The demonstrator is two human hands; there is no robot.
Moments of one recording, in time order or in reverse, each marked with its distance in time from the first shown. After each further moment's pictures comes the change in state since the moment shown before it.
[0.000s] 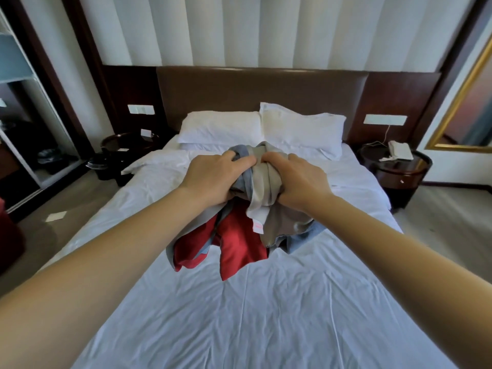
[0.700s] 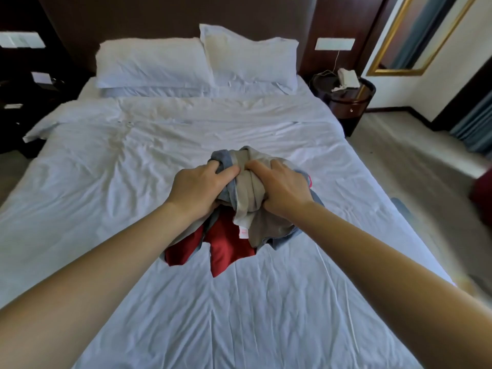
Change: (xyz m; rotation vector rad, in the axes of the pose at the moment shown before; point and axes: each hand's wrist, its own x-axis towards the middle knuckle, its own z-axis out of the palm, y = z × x) left_hand -0.035 -0.014 0.173 -0.249 -0.121 0.223; right_hand -0.028 -0.025 0.153 -0.077 -0.206 0.244
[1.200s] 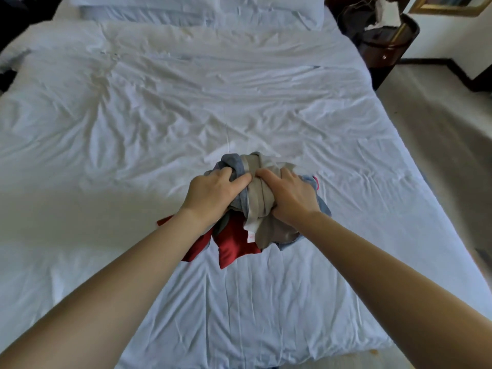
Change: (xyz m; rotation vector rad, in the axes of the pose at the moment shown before) left_hand -0.029 0.046 0.143 -0.105 -0.150 -0.032; right_hand -0.035 0.030 0.150 0.041 -0.170 0.044
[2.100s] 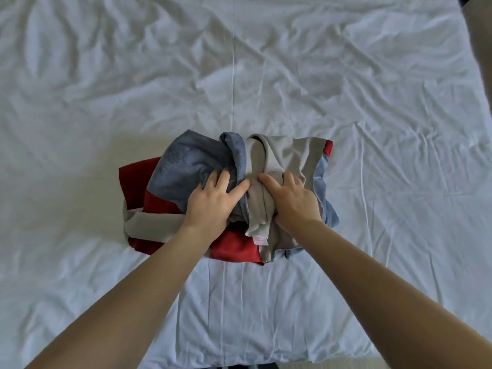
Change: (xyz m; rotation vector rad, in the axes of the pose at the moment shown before) left_hand -0.035 0.048 0.222 -0.027 -0.219 -0.183; right_hand -0.013 0.048 0.208 -0.061 -0.326 0.016
